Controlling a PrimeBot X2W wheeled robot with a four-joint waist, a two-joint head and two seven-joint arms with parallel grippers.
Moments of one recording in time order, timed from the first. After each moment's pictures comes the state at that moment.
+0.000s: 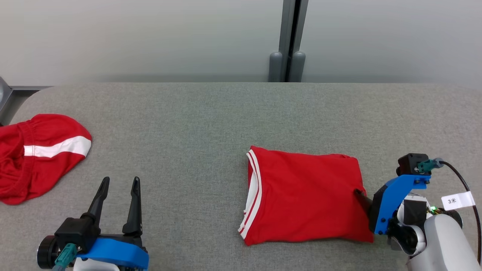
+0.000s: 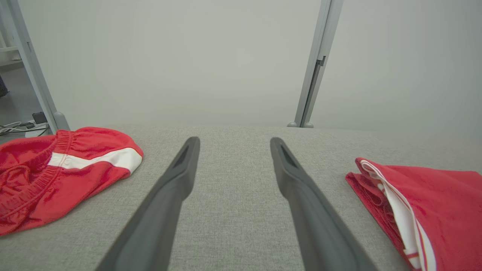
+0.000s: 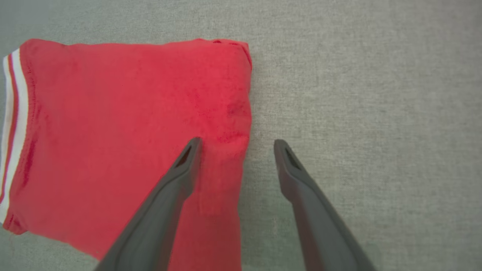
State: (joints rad) left arm -0.05 0.29 -0.25 0.22 -0.41 0.02 -0.26; right arm -0.33 -0.05 -0.14 0.43 0.19 0.13 0.63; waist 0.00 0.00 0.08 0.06
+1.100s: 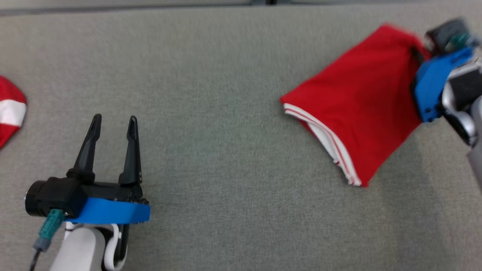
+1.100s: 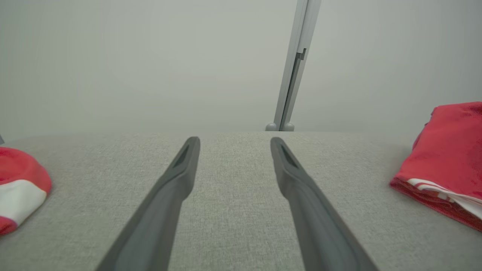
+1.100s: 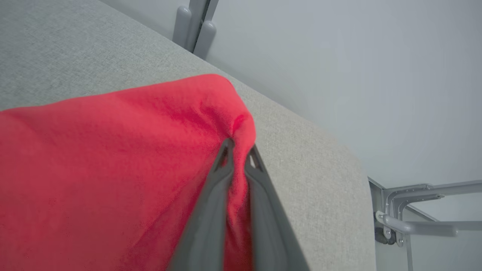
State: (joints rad) left arm -0.19 0.23 -0.18 0.09 -0.32 -0.04 -0.26; right arm -0.80 -0.41 0.26 0.46 0.08 0.13 0.45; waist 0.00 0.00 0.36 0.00
